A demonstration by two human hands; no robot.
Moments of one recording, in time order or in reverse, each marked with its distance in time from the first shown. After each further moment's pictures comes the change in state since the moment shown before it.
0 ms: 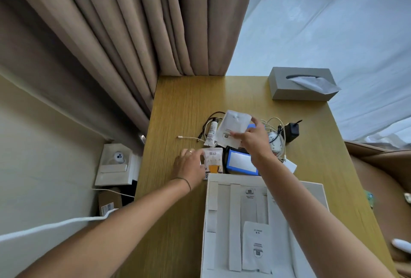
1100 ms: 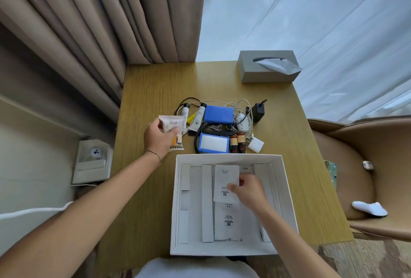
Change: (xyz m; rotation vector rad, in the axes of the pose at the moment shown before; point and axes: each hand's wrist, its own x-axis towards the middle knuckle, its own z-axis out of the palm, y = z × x) left_hand 0.015 0.029 -0.025 -0.683 0.260 -0.218; right_hand -0.101 0.138 -0.103 -0.634 -0.033 0.158
